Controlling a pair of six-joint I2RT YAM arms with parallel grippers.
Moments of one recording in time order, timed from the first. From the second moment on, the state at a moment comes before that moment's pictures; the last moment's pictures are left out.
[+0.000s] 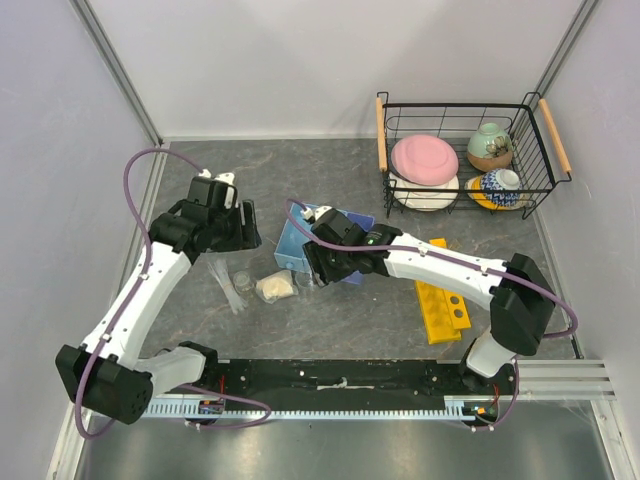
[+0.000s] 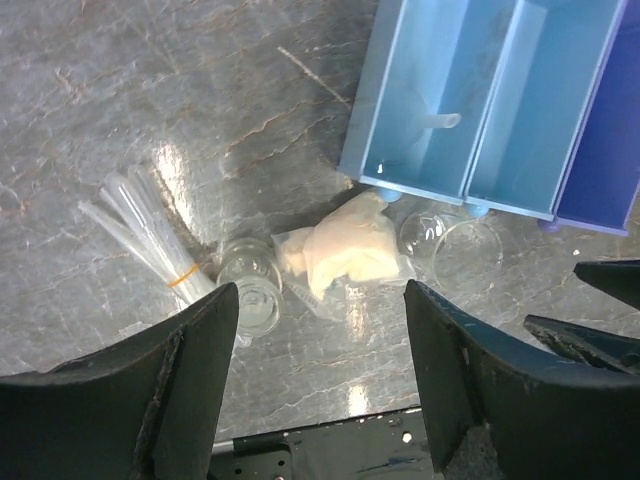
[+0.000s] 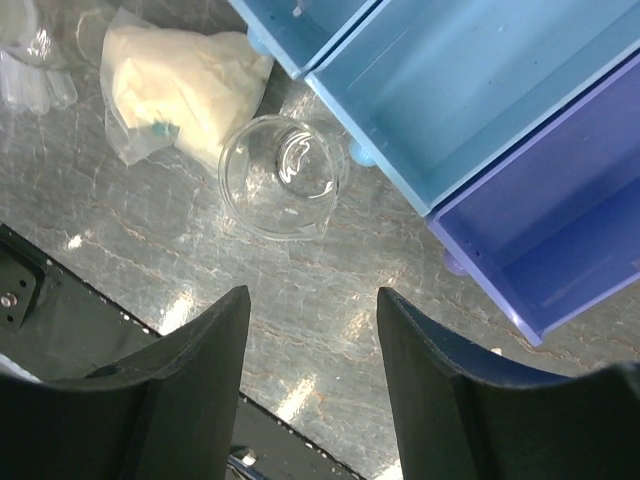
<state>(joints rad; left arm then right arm) -0.33 1.15 1.15 -0.89 -0.02 -0.35 0.97 1.63 1.28 -0.61 0.05 0.44</state>
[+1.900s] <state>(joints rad) -0.25 1.04 1.00 -0.83 0.17 -0.38 0.91 1.54 1.42 -0.73 0.23 0.50</state>
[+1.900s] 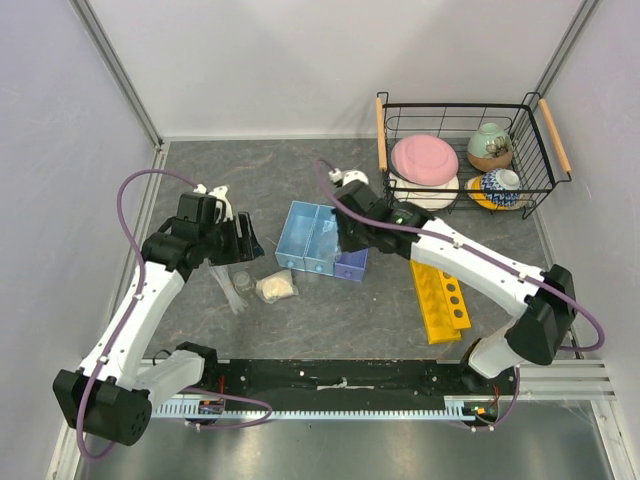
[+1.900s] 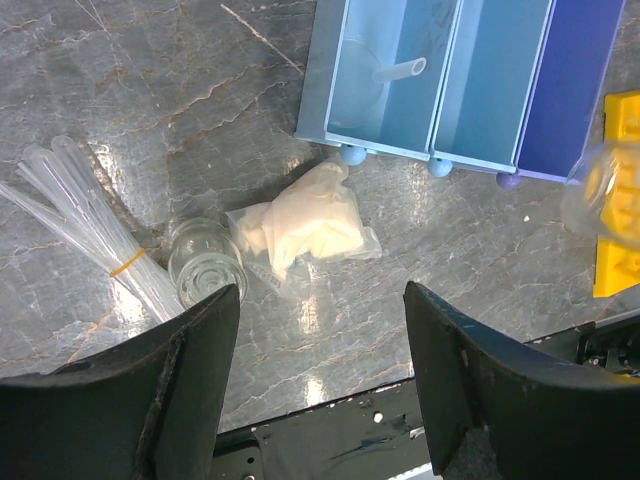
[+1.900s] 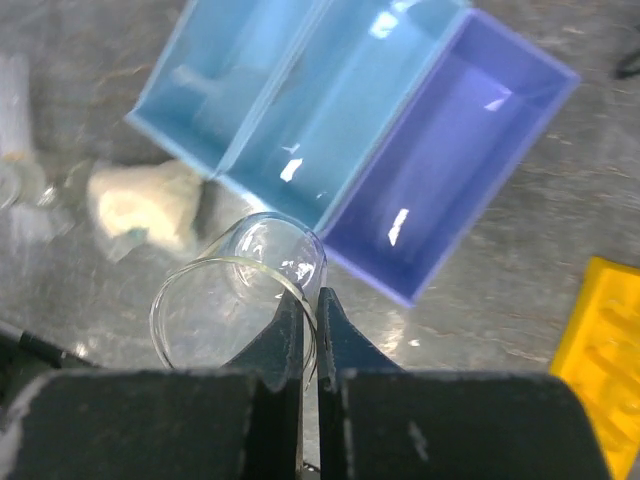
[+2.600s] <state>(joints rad) -0.25 1.02 1.00 -0.83 0.18 -0.38 0.58 1.71 1.38 -0.63 0.20 0.49</state>
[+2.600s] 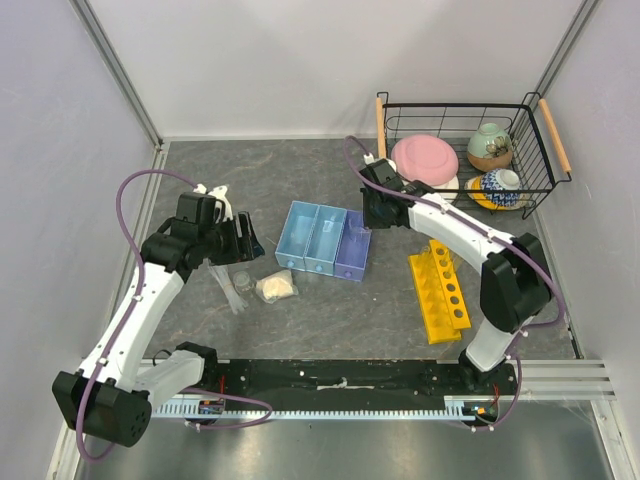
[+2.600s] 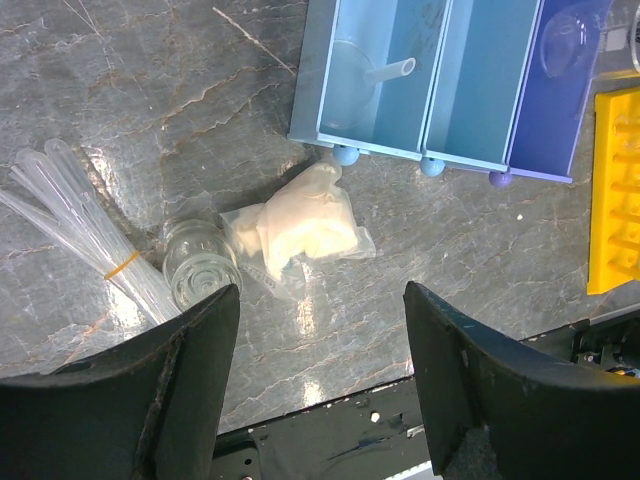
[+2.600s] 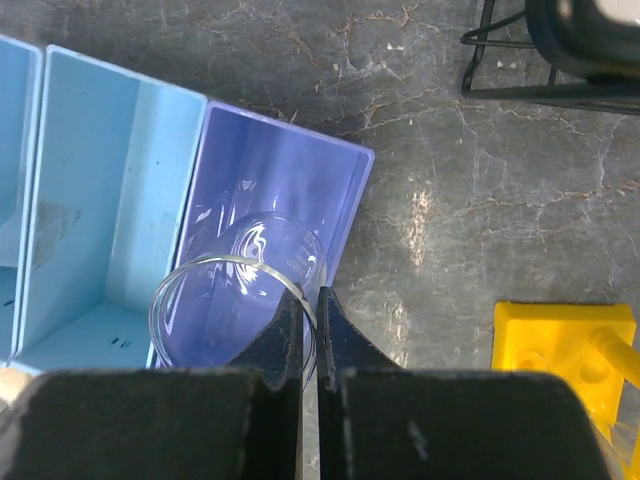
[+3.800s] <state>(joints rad) -0.25 1.04 1.00 -0.83 0.19 -0.38 0.56 1.92 1.46 -0.58 0.06 0.09</state>
